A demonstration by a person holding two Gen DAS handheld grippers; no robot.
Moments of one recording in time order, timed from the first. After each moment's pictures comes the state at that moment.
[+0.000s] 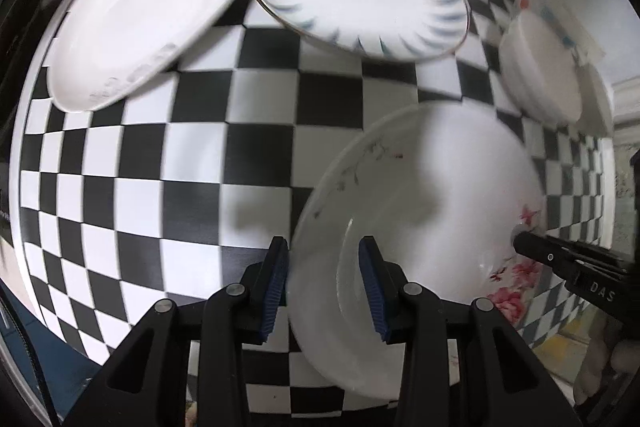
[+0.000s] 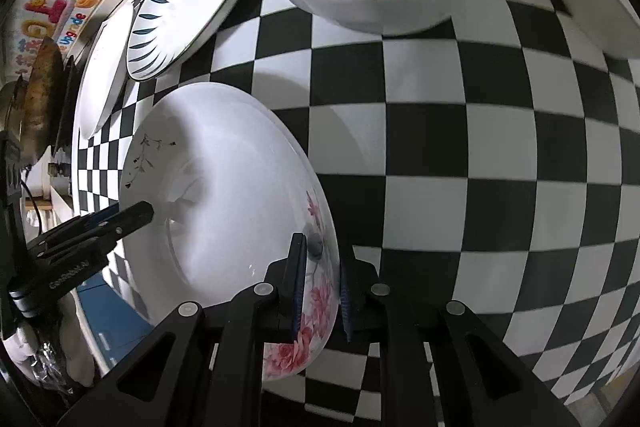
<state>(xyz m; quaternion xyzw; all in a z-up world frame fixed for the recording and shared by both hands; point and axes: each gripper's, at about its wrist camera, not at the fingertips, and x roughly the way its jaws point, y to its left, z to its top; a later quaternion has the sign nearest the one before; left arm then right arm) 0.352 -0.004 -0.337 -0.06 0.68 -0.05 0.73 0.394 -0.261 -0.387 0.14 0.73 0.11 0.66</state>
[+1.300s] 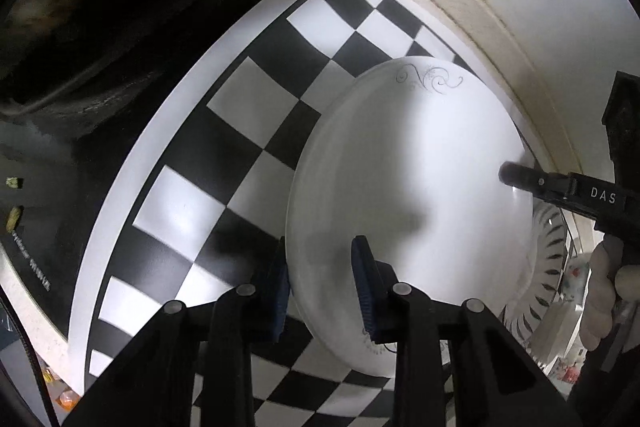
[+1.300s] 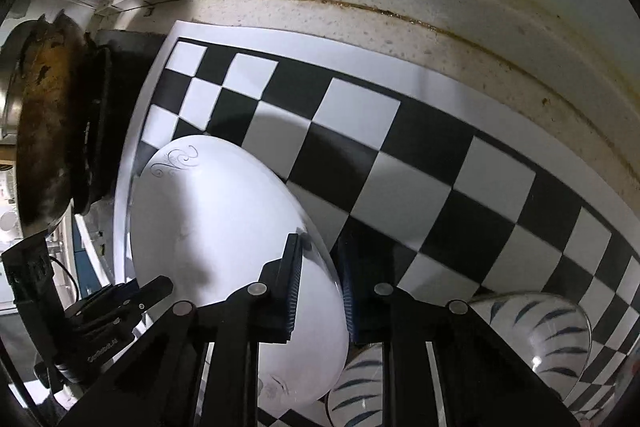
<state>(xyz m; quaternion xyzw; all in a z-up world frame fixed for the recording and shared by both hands) 0.458 0.225 -0.378 -0.27 0.62 0.09 0.73 0.668 0.039 -0.410 0.00 0.73 0.28 0.62</state>
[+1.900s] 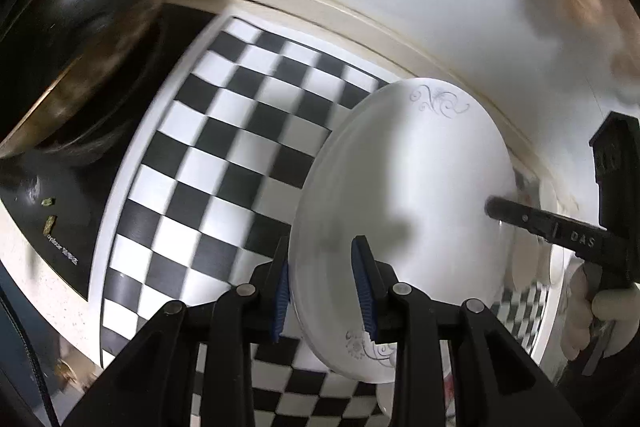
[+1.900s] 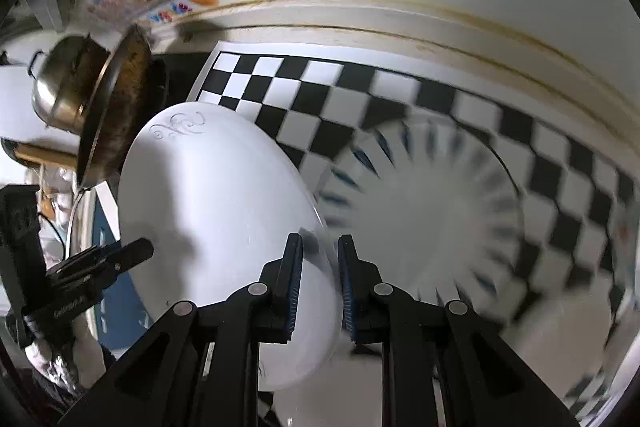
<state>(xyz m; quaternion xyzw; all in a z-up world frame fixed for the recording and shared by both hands) 0.427 0.144 -0.261 -0.19 0.60 0.00 0.78 0.574 -0.099 -0.301 0.06 0.68 0.27 0.68</state>
